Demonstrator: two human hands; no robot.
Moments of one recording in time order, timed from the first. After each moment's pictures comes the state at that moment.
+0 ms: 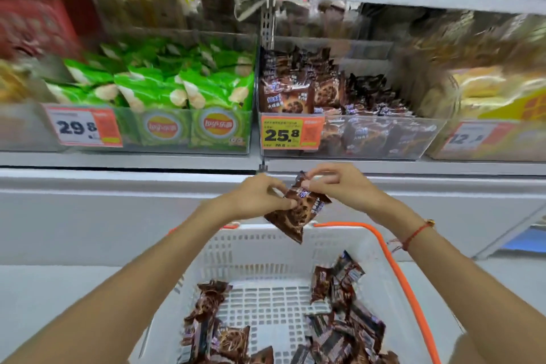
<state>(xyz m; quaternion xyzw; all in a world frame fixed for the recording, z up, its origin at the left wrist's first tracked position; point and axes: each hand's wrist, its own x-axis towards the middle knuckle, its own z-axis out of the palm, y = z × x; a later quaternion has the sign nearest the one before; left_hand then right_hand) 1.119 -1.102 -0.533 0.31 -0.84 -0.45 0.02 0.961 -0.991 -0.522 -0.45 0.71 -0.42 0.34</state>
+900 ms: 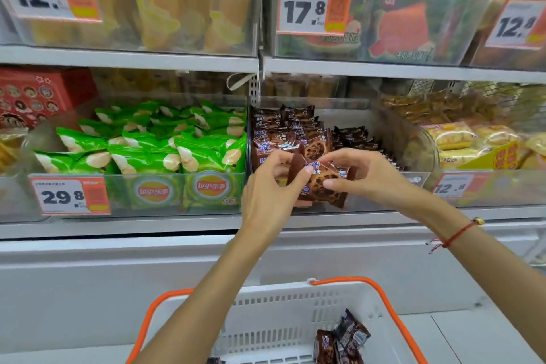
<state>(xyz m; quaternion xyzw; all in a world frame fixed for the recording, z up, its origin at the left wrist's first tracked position) 1.073 -1.099 -0.474 0.27 -0.75 -0.42 0.44 0.918 -0.998 -0.433 -0.57 0.69 -0.41 0.17</state>
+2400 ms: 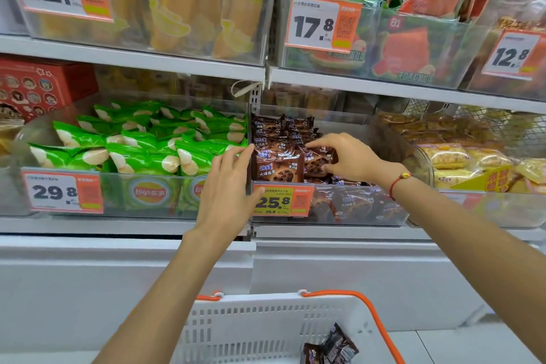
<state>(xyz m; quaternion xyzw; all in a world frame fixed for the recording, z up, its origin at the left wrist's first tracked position) 1.105 -1.149 -0.473 0.34 -0.87 -0.11 0.34 0.861 -1.076 -0.419 -0.61 0.78 -0.09 -0.09</state>
